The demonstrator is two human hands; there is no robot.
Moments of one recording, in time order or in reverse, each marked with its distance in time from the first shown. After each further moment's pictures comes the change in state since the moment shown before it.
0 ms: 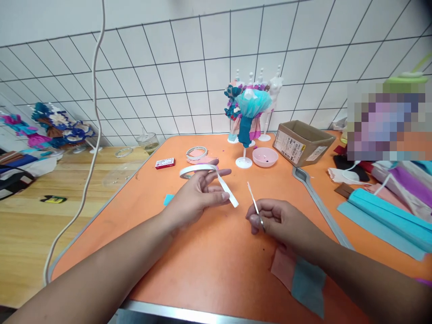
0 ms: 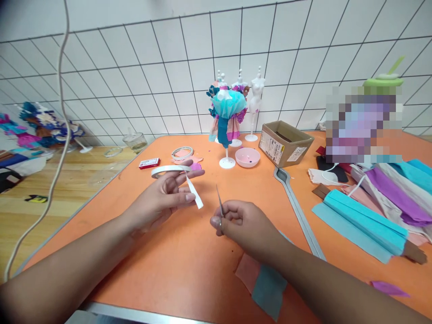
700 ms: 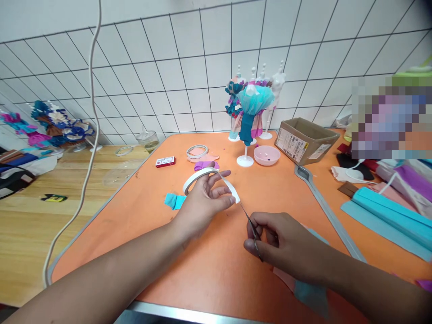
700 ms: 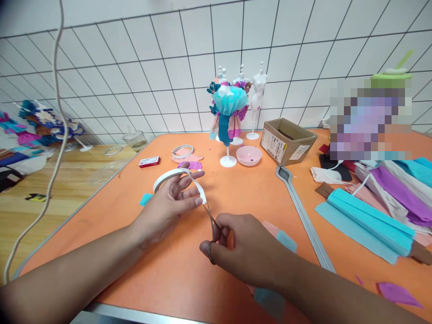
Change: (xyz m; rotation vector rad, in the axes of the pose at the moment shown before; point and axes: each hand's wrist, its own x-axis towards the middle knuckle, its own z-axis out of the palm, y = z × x) left_hand -0.001 -0.014 0.017 -0.035 0.159 0.004; right_hand -0.012 -0.007 0.013 -0.496 0.020 -0.054
